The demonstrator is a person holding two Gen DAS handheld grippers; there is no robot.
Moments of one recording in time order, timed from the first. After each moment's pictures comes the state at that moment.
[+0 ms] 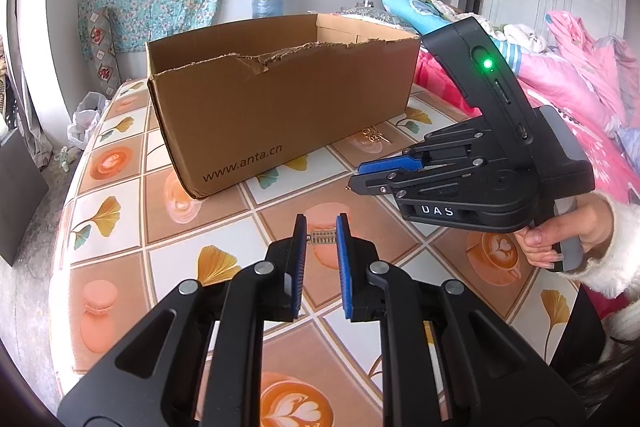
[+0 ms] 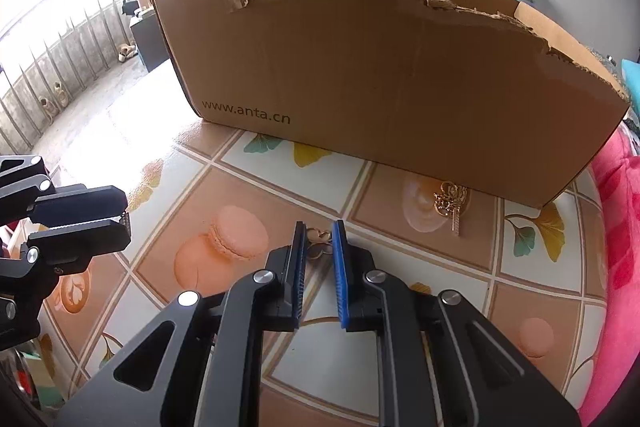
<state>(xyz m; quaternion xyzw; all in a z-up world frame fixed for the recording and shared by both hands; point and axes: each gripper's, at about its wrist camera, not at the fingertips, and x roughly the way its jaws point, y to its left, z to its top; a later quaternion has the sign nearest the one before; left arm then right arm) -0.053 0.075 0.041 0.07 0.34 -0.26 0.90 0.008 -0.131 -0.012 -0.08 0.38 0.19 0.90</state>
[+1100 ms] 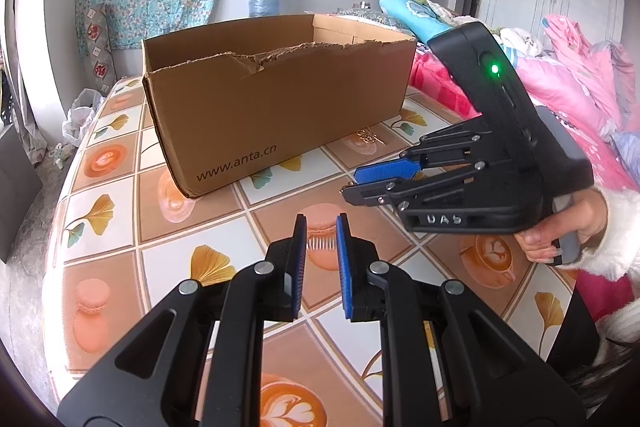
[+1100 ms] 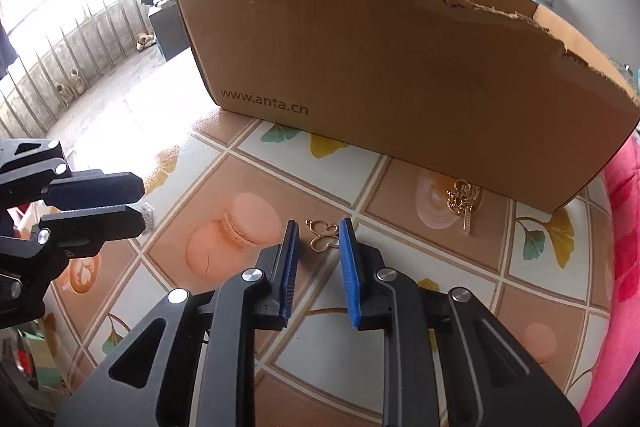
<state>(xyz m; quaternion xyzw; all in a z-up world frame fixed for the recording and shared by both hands) -0.052 0.077 0.039 0.05 0.34 -0.26 0.90 0.008 -0.131 -0.021 -0.10 0.39 0.22 0.89</state>
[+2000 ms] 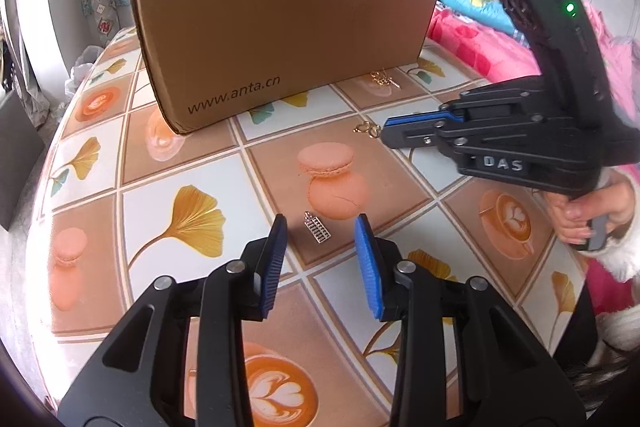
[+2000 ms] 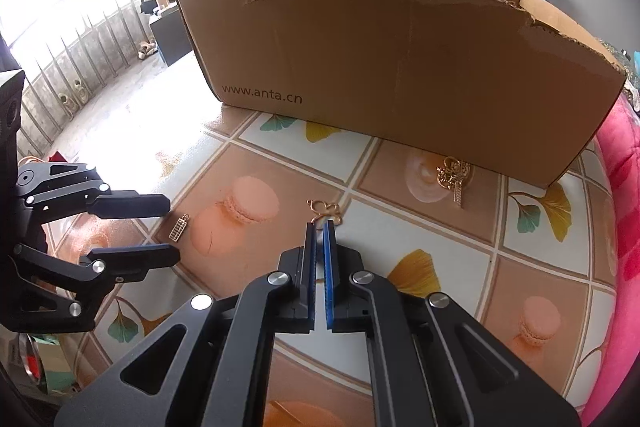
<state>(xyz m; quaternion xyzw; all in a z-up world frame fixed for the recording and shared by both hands) -0.045 0.063 0.007 0.07 0.42 -0.22 0.88 -0.009 -0.149 -0.018 -0.08 0.39 0.23 0.89</state>
